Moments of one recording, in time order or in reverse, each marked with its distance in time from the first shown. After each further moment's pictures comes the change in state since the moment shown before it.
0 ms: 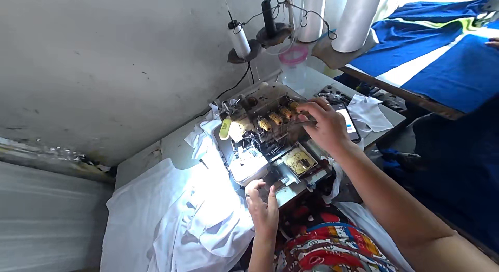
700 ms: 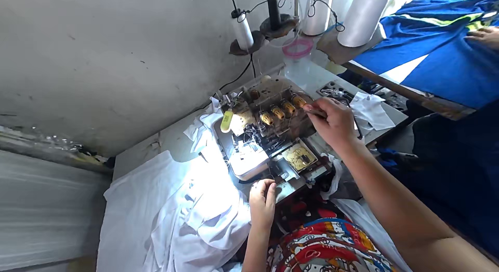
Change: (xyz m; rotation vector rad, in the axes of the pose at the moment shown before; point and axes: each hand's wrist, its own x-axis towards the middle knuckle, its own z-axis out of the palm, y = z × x) left_hand -0.004 -0.014 -0.004 -0.025 -0.272 -0.175; right_hand 0.000 0.001 -0.007 0.001 -0.019 0.125
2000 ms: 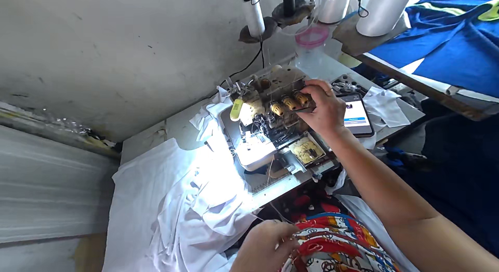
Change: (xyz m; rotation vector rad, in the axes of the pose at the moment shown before) left_hand -0.046 0.075 -0.092 0.016 -0.725 0.054; right_hand 0.011 -0.002 0.050 -0.049 0.141 -0.188
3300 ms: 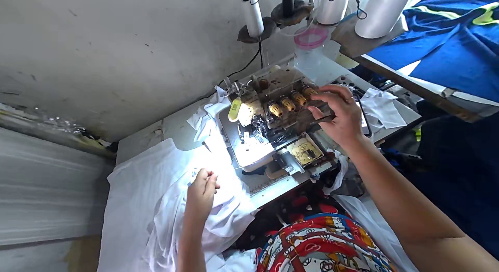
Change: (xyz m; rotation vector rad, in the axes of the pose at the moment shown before) left_hand 0.016 -0.064 -0.101 0.108 0.674 -0.320; right_hand -0.015 0.019 -0.034 0.119 -0.040 -0.104
